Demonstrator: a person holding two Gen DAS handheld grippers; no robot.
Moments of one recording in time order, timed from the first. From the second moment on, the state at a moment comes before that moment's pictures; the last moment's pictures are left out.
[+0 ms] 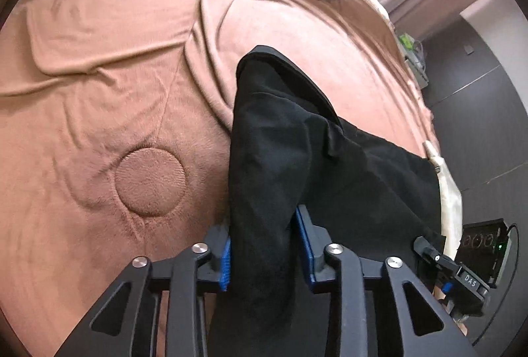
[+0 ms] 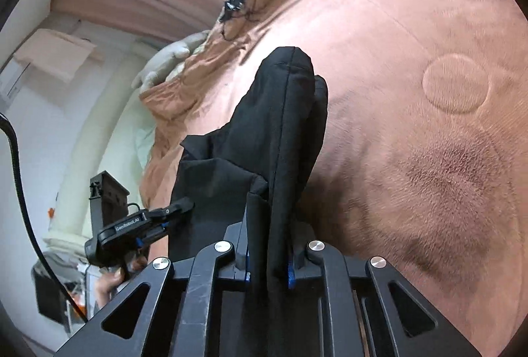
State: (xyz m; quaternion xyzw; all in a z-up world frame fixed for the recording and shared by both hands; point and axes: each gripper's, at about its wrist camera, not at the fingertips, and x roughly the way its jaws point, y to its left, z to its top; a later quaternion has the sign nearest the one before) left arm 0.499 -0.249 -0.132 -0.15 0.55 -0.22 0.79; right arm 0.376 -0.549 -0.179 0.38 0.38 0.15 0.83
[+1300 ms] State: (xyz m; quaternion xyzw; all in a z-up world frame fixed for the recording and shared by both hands) left arm 0.306 -0.182 0.049 -0.17 0.38 -0.26 0.87; right arm 0.188 -0.479 -0.012 0.29 0.24 0.17 0.91
